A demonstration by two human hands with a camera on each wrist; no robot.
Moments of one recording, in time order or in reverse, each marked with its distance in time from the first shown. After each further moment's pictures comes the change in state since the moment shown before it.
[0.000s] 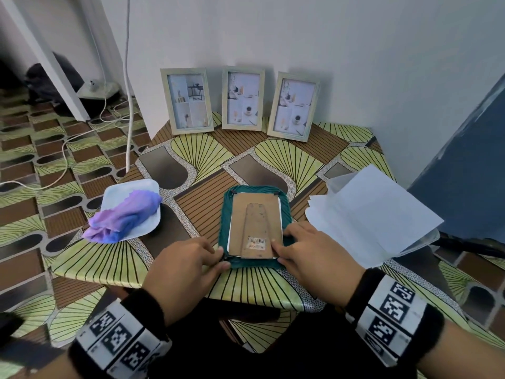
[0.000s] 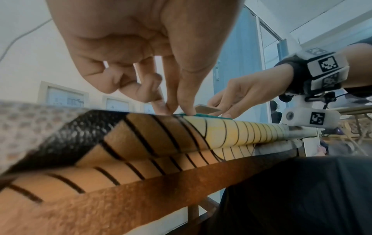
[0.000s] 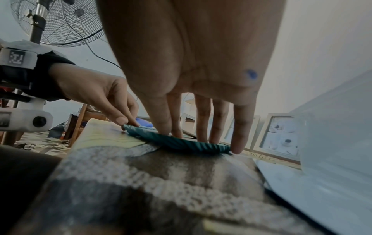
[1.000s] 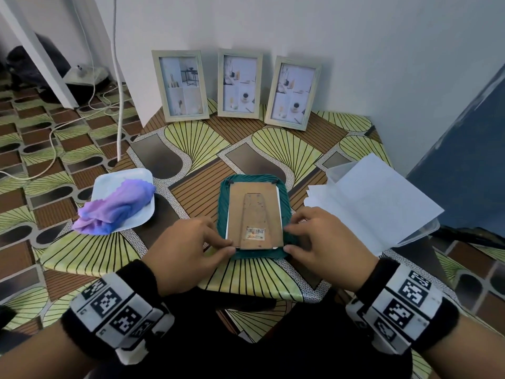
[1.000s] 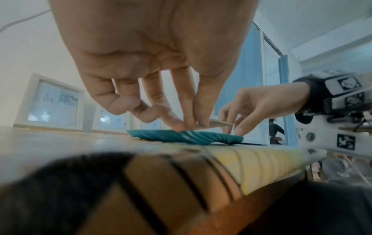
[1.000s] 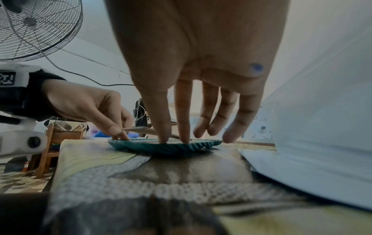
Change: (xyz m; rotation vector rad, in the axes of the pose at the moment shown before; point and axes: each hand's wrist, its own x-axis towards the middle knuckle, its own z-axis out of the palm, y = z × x) left_hand 0.020 -0.003 -0.009 -0.156 -0.122 0.073; right_hand -0.005 0.016 -0.002 0.265 0.130 0.099
